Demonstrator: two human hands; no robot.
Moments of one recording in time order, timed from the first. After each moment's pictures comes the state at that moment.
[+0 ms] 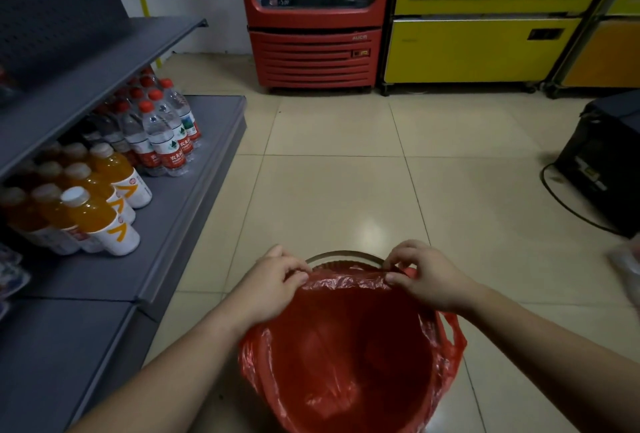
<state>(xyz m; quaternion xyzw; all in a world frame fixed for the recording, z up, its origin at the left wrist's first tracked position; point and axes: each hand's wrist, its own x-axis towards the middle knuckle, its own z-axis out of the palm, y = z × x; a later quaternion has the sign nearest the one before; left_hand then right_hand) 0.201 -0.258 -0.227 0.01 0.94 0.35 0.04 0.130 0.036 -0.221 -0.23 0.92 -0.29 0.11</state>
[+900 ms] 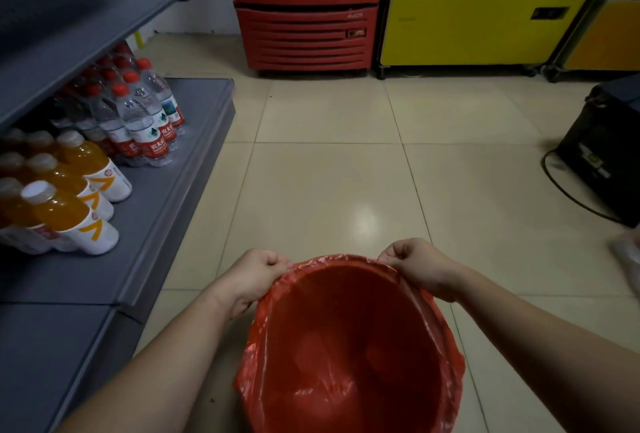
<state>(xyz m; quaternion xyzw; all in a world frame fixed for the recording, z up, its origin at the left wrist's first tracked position) 0.168 -0.270 -0.254 -0.20 0.77 0.59 0.17 0.096 0.020 -0.258 -0.03 0.82 -0.50 0.27</state>
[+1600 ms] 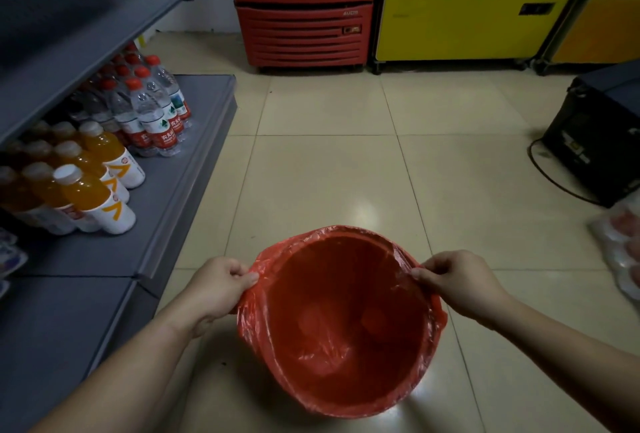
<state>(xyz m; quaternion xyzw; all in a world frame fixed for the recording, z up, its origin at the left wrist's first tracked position) 0.264 -0.299 -0.222 -0.25 0.82 0.50 0.14 0.200 0.071 -0.214 0.00 0.94 -0.31 0.12</state>
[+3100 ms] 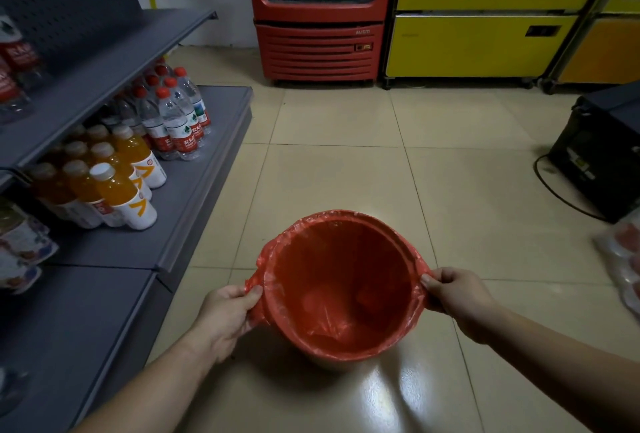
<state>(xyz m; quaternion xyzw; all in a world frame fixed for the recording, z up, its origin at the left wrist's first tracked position) 0.305 -0.289 -0.259 -0.39 0.62 0.68 0.07 0.209 0.071 -0.256 0.14 0.76 -0.61 0.17</state>
